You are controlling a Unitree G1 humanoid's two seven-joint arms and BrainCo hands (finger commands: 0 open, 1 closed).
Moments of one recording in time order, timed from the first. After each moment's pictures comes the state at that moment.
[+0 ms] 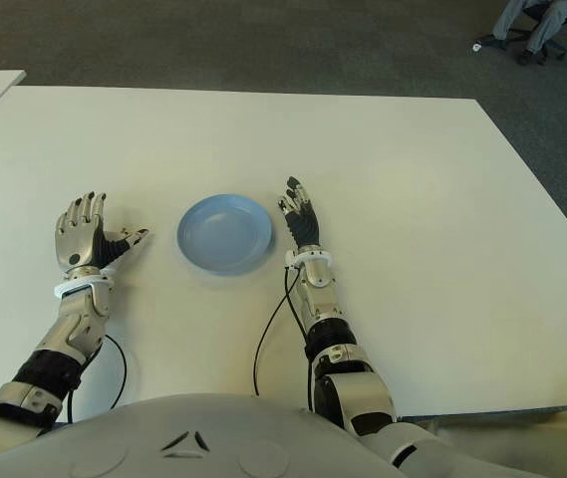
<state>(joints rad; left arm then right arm) 0.03 0.38 -0.21 0.33 0.84 0.33 0.53 -0.29 0.06 -0.02 0.77 -0.01 -0.41 -0.01</state>
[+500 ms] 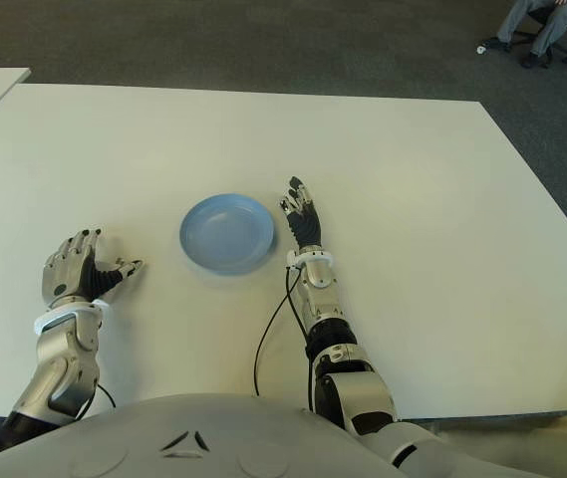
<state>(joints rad) 0.33 0.36 -0.25 -0.26 0.99 0.70 0.08 -0.29 0.06 -0.02 0.78 -0.01 -0.43 -0.01</state>
